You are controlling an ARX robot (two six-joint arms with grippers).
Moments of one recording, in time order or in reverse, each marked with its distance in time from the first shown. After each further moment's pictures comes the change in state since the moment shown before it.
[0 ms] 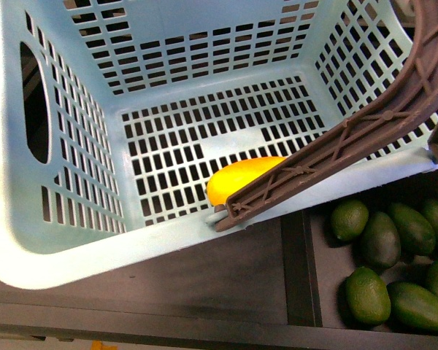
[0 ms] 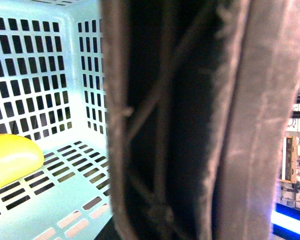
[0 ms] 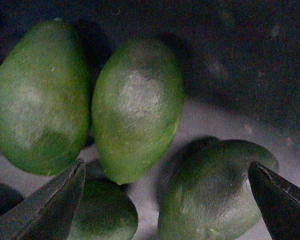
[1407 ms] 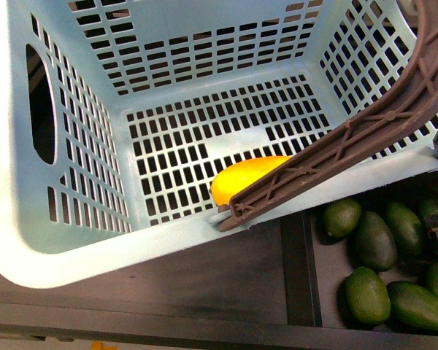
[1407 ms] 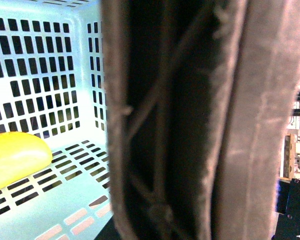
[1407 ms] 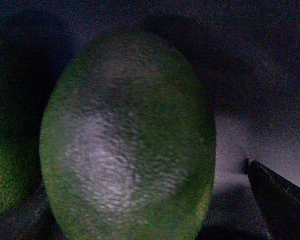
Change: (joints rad) left arm 0.000 0.000 0.000 0.000 0.003 0.000; right arm 0.050 0.237 0.227 -0.068 0.031 0.150
